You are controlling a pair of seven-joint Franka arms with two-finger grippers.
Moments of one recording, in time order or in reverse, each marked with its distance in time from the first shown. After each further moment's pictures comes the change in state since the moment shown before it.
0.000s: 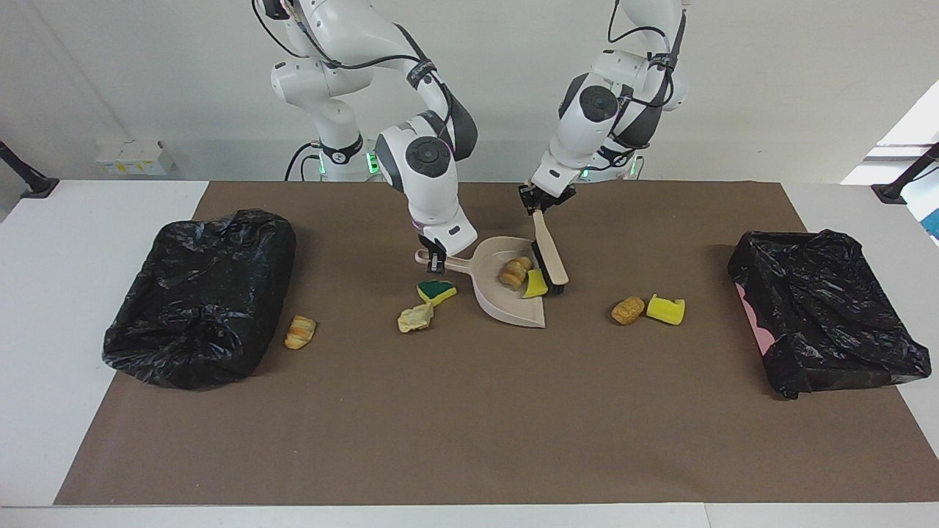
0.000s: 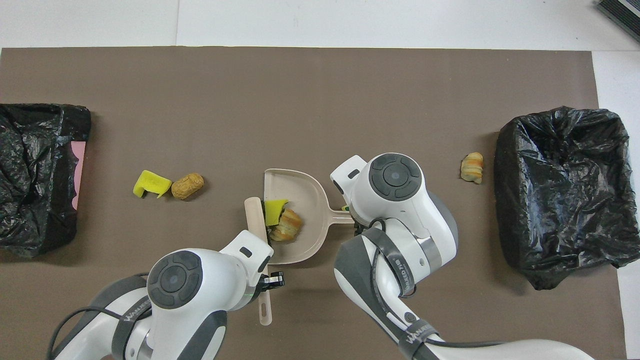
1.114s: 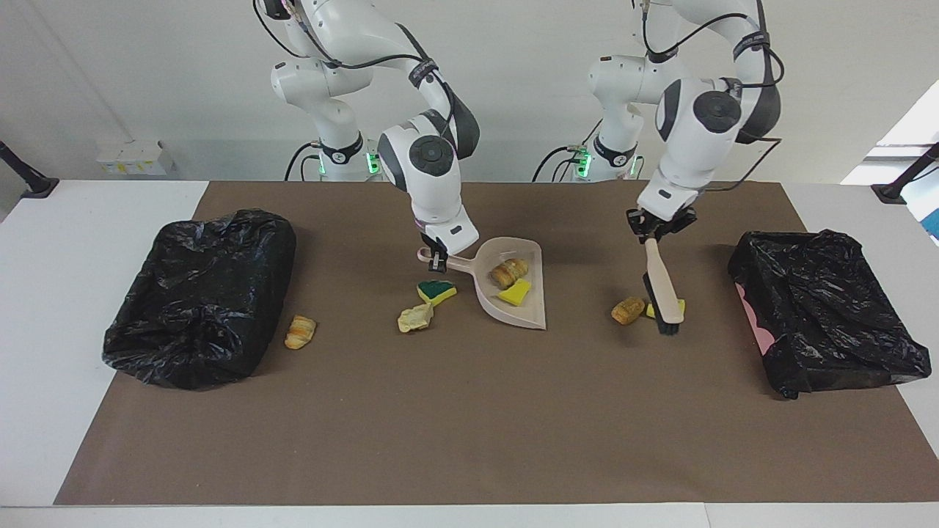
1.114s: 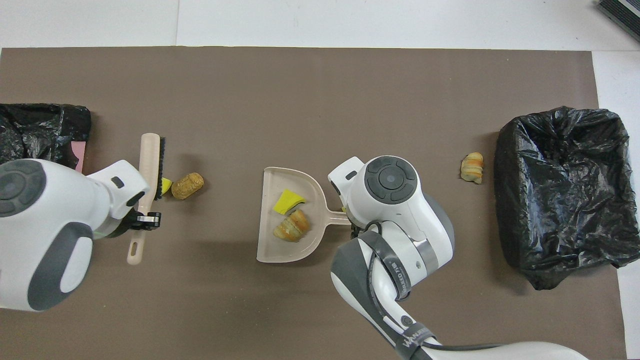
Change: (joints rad) left arm 0.487 0.056 0.043 0.215 0.359 -0.212 0.493; right arm 0.014 0.000 0.003 0.000 0.000 0.002 0.061
